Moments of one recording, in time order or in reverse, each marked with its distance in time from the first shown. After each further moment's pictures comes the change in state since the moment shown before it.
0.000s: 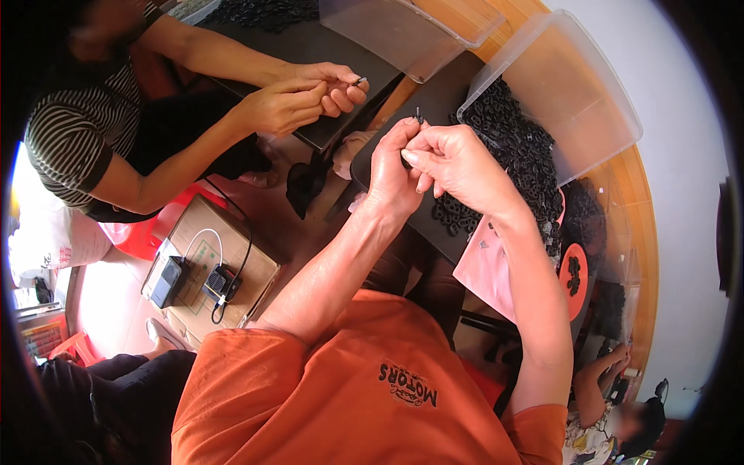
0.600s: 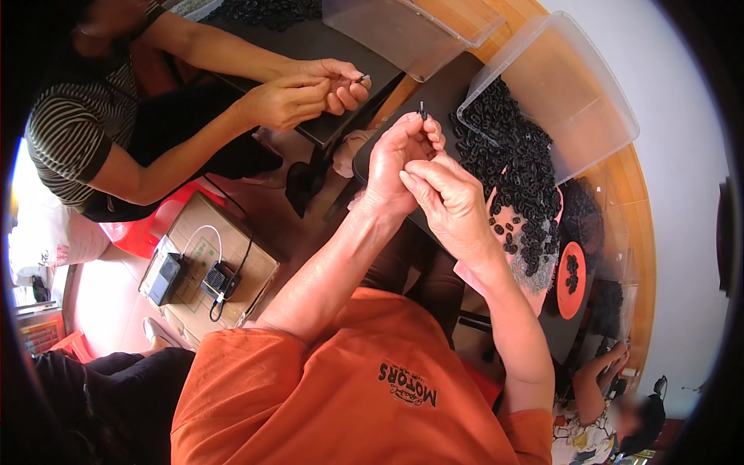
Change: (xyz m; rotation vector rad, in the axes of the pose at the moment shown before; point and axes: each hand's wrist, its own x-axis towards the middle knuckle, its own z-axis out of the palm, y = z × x) left_hand 0.000 -0.003 0.008 -0.068 -0.092 0.012; right_hand -0.035 0.027 0.044 -0.212 0.424 -0.499
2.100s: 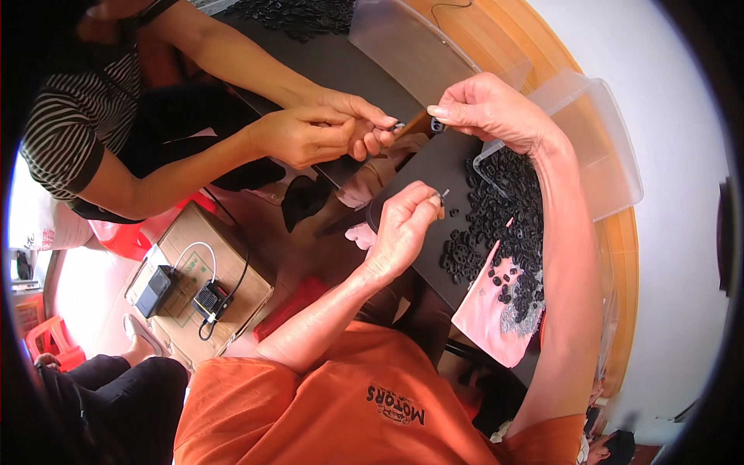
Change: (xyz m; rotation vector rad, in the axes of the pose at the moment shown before) left_hand -0.023 0.016 -0.012 1.009 0.094 0.244; right_hand 0.197 0.019 -0.041 0.016 -0.783 0.510
